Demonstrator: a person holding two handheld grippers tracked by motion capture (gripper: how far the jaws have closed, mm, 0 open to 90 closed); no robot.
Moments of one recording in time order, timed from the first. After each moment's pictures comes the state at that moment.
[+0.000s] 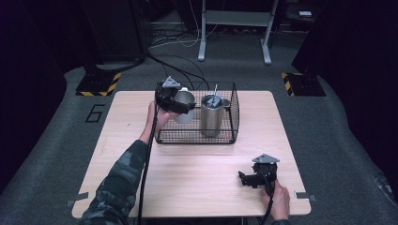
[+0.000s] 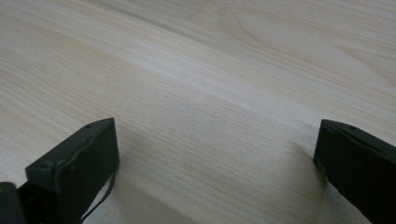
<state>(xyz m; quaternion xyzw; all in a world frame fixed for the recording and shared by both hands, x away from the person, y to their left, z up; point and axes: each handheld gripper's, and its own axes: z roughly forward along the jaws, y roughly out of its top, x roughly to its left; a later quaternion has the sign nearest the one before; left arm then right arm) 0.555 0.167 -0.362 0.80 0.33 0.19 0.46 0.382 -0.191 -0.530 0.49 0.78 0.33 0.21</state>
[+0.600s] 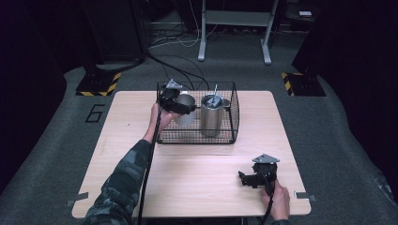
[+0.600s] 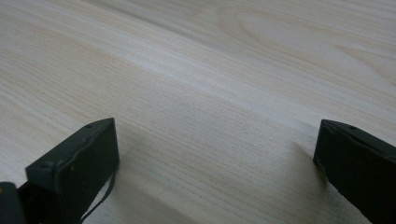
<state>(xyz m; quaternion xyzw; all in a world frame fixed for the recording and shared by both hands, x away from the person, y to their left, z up) 0.573 0.163 -0.388 0.80 0.36 0.17 0.44 0.382 -0.191 -0.530 0.49 0.78 0.33 0.21</state>
